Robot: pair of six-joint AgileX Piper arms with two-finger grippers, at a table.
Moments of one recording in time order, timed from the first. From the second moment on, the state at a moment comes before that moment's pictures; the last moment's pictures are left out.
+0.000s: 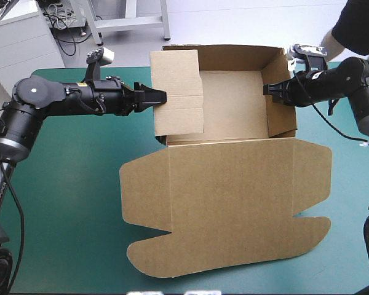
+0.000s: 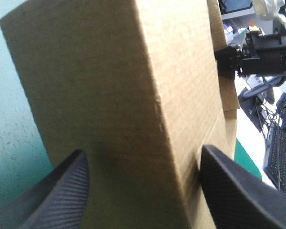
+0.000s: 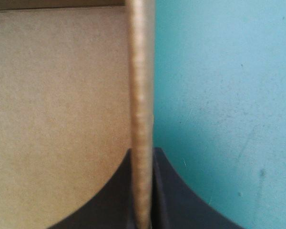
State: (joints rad) left arm -0.18 1.50 -1.56 -1.01 1.05 0.40; right arm 0.05 1.63 -1.70 0.42 1.05 -0.16
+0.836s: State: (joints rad) left arm -0.45 1.76 -1.98 -0.30 1.22 -0.03; right arm 0.13 1.64 -1.70 0.25 1.06 -0.01
